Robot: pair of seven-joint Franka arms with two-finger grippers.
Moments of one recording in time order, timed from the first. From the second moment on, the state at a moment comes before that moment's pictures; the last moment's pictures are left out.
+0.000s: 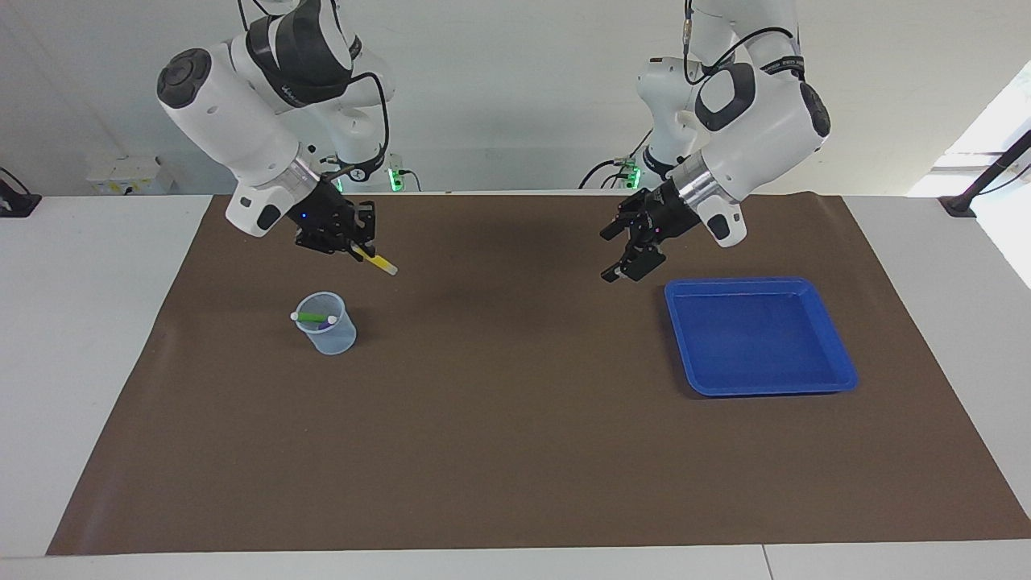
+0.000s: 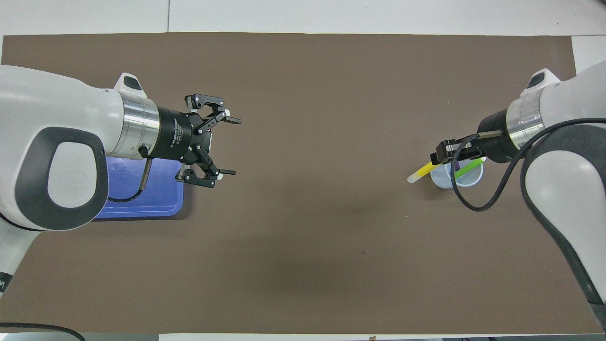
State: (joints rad) left arm -0.39 0.03 0.04 -1.84 -0.67 1.99 -1.43; right arm 0.11 0.02 0.01 -1.75 0.24 1.71 -0.12
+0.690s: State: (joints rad) left arm -0.35 0.03 0.04 -1.84 -0.42 1.95 -1.15; right arm 0.07 0.07 0.00 -1.80 0.05 1.78 -0.47
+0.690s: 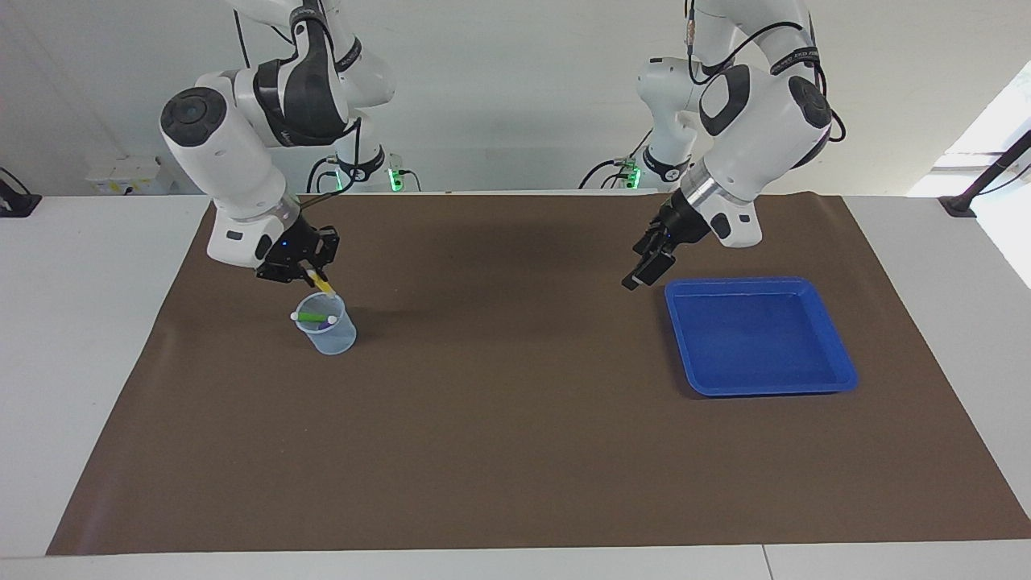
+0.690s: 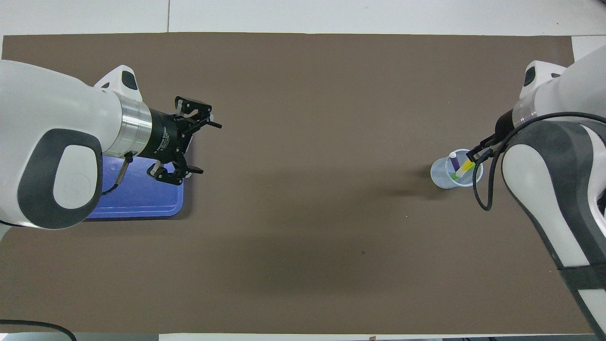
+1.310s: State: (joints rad) left arm -0.19 -0.04 0.04 -1.80 -0.10 1.71 -0.41; right arm 0.07 0.03 0.00 -1.95 -0.01 1.95 -0.54
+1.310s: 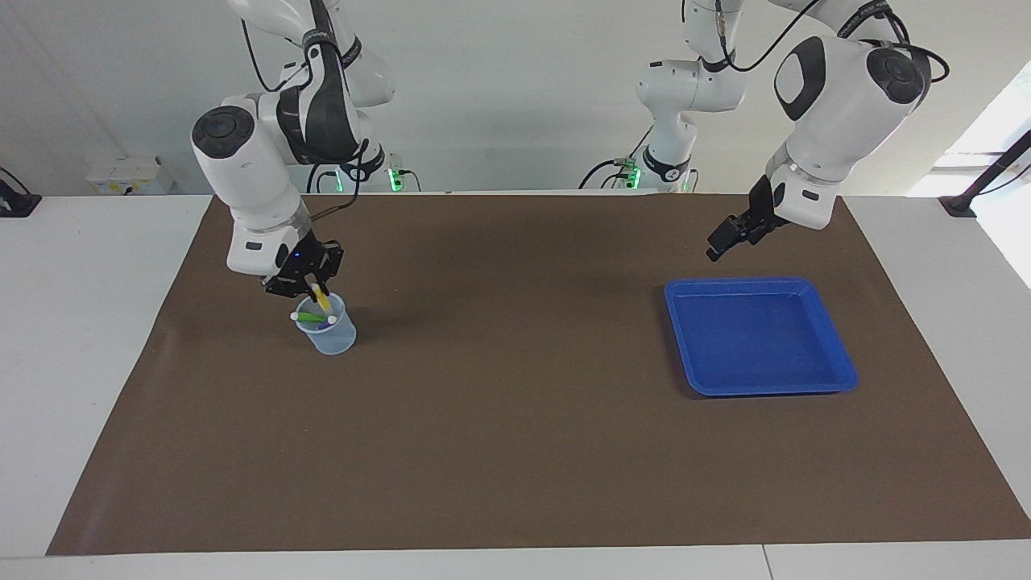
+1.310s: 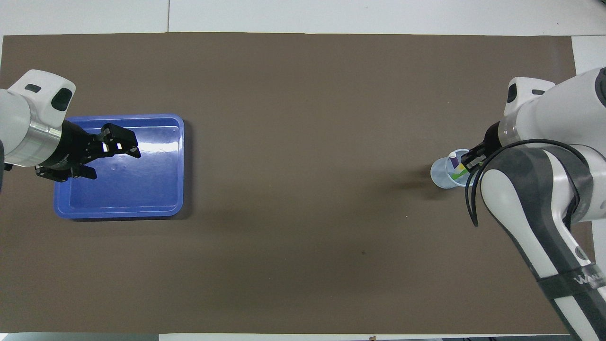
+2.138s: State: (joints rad) left arm -0.15 0.01 0.03 -1.64 -0.05 1.50 -0.02; right arm 0.07 0.00 0.02 -1.90 -0.02 1.86 -0.53
